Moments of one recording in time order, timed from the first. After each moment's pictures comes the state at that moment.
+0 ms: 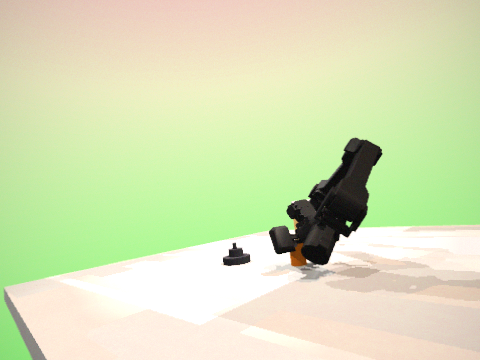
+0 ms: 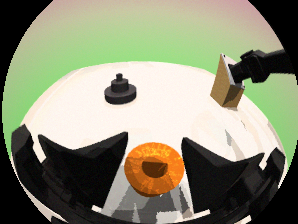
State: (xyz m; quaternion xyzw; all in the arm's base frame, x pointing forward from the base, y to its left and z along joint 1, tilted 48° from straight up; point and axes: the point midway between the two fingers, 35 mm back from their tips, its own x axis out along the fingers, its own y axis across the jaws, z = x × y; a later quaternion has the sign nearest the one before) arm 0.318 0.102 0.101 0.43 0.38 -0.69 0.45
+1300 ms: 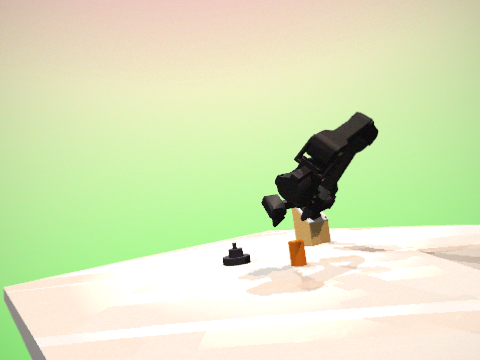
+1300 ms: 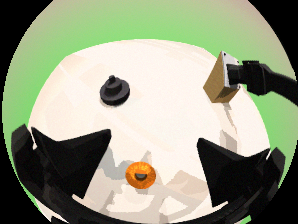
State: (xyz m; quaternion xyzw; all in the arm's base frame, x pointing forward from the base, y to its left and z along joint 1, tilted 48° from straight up) arm 0.296 0.047 0.140 0.52 0.46 -0.62 0.36
